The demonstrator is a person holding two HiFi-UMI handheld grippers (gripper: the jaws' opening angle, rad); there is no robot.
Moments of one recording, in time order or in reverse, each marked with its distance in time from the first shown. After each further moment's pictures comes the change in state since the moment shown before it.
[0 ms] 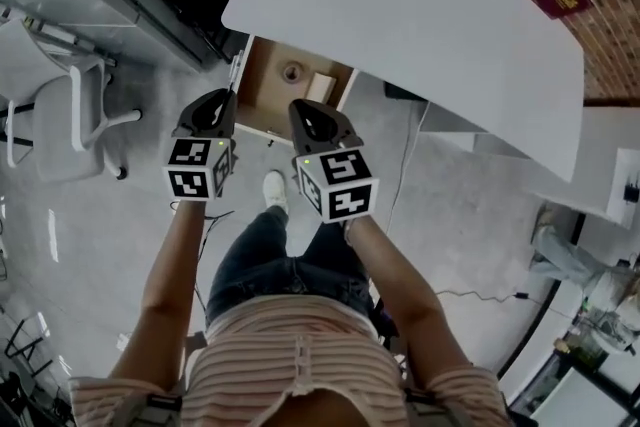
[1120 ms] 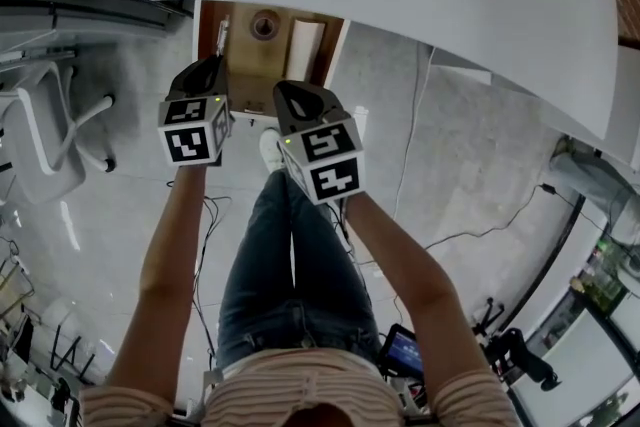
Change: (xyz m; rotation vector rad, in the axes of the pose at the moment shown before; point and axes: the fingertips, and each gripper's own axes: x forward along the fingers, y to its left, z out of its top) left arm 0.157 -0.009 -0.117 -0.008 0.260 -0.023; right arm 0.075 -0.076 -0.143 0.143 0.223 -0.037
